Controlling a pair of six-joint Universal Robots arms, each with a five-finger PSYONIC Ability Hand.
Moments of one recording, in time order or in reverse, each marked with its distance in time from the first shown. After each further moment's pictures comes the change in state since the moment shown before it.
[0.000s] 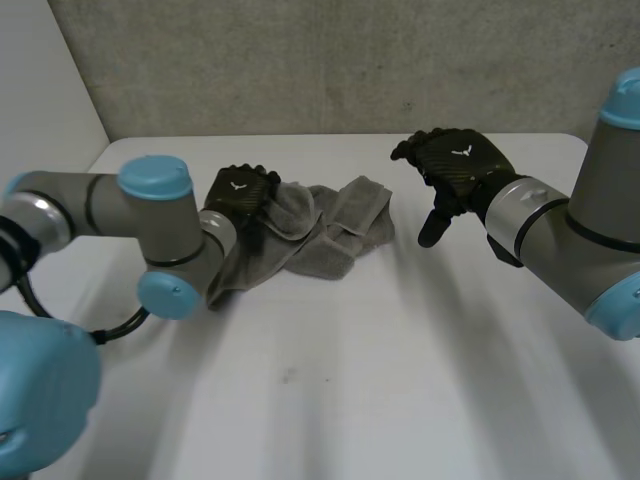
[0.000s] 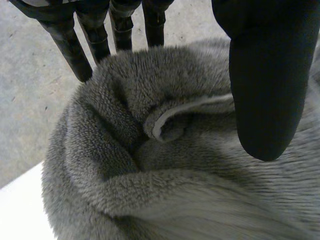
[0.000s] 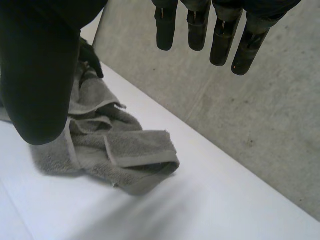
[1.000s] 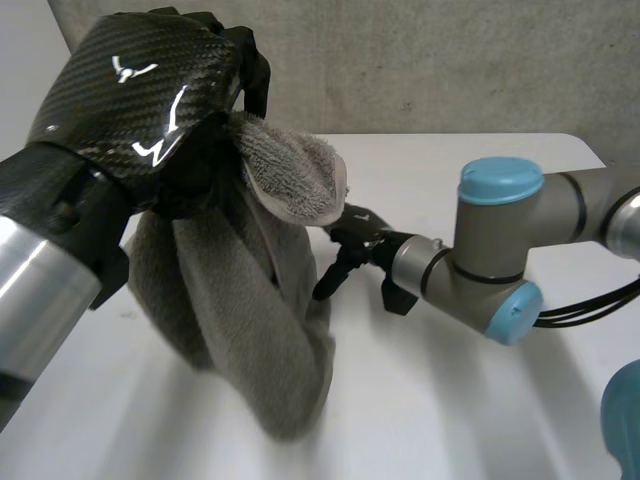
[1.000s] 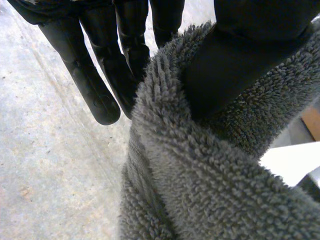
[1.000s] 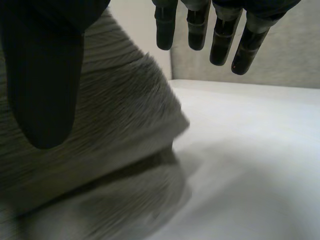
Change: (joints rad) left arm -0.238 1.248 -0.833 -0.023 -0.062 -0.062; right arm 0.125 0.425 -0.267 -0.060 -0.260 0.455; left_hand 0.901 0.963 0.964 0.969 0.937; right_hand 0.001 0.001 0.000 0.000 0.000
